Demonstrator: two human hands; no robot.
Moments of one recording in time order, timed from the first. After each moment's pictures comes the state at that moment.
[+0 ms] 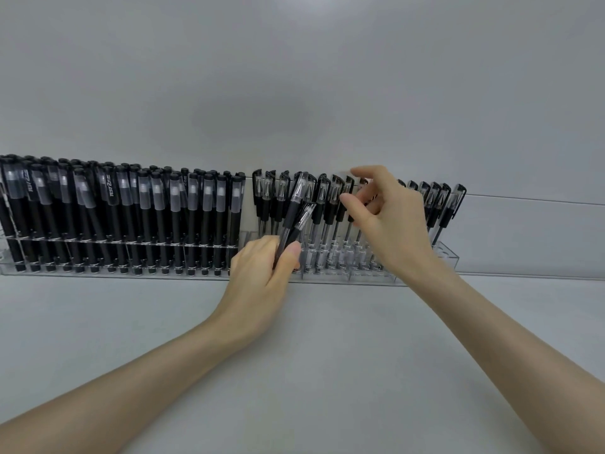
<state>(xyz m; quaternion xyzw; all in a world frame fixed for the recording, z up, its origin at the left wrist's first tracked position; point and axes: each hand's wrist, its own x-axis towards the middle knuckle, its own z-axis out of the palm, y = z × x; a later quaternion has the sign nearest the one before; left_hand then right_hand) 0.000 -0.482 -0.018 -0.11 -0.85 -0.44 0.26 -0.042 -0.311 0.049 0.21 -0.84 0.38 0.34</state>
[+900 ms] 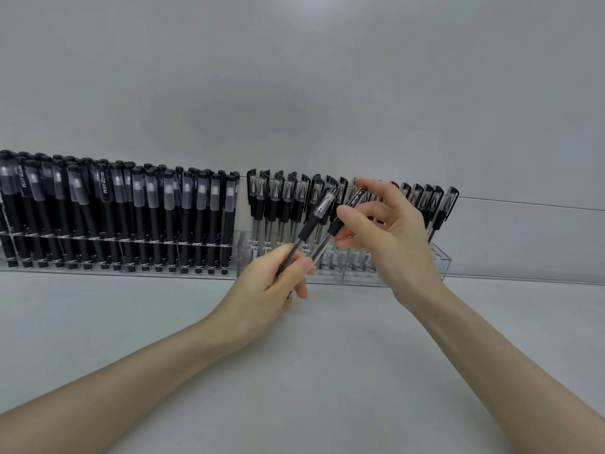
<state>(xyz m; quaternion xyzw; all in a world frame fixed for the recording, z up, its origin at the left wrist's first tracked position) 0.010 -0.473 -0.012 -0.19 -0.78 -0.59 0.11 -0.013 -0.310 0.043 0.21 -0.70 0.66 0.18</state>
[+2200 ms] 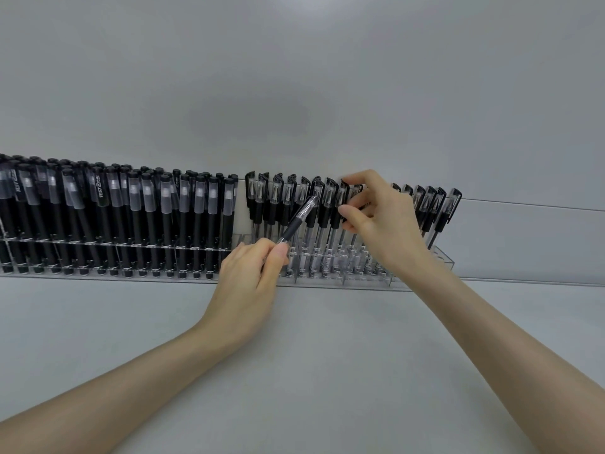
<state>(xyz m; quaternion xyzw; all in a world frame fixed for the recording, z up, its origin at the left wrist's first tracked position) -0.002 -0.481 -0.021 -0.10 -0.85 -0.45 0.26 -0.055 -0.302 0.049 0.22 -0.85 0.39 0.26</state>
